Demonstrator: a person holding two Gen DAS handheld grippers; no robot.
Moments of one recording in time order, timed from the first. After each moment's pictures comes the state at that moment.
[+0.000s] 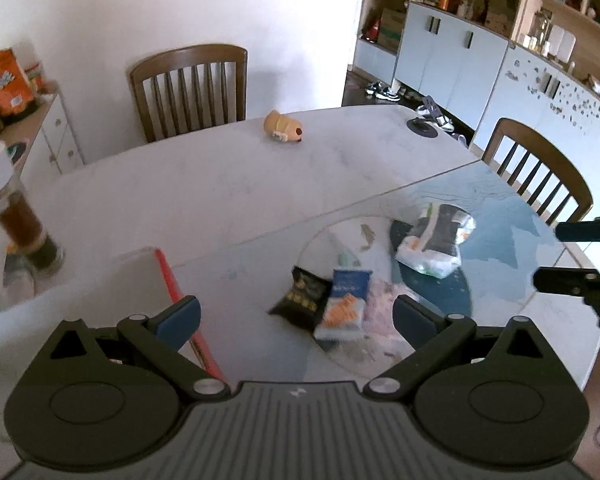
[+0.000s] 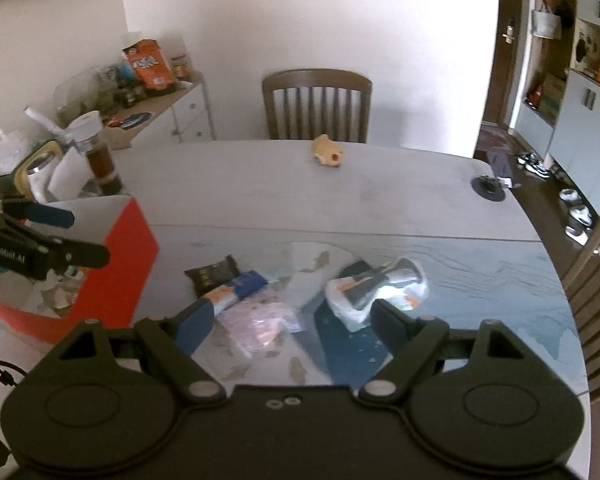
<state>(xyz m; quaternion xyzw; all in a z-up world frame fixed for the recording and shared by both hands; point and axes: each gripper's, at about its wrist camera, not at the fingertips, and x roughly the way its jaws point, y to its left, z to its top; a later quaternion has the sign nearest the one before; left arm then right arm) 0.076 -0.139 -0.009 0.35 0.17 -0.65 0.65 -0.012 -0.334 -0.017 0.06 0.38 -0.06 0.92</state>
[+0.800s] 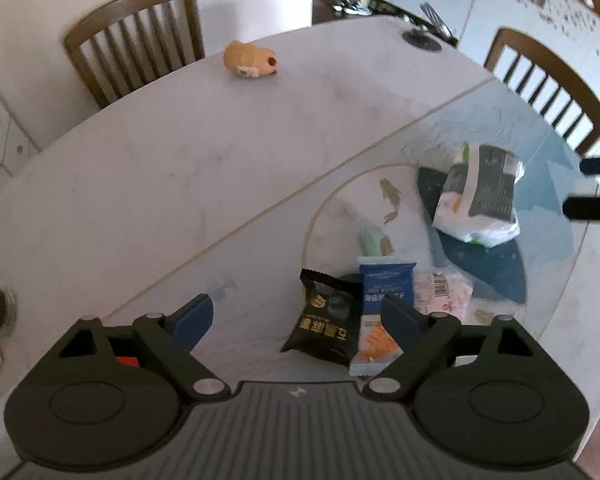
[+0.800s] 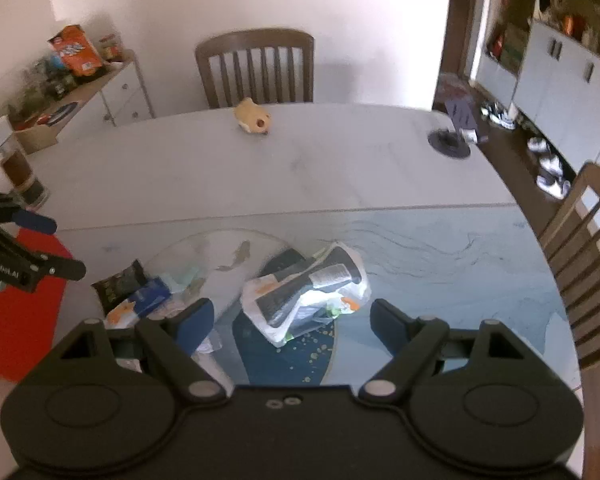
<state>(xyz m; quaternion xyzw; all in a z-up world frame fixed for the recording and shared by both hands) 0.082 -0.258 -0.061 0.47 0.20 -0.63 0.58 0.048 -0.405 -0.063 0.10 0.44 -0.12 0.88</state>
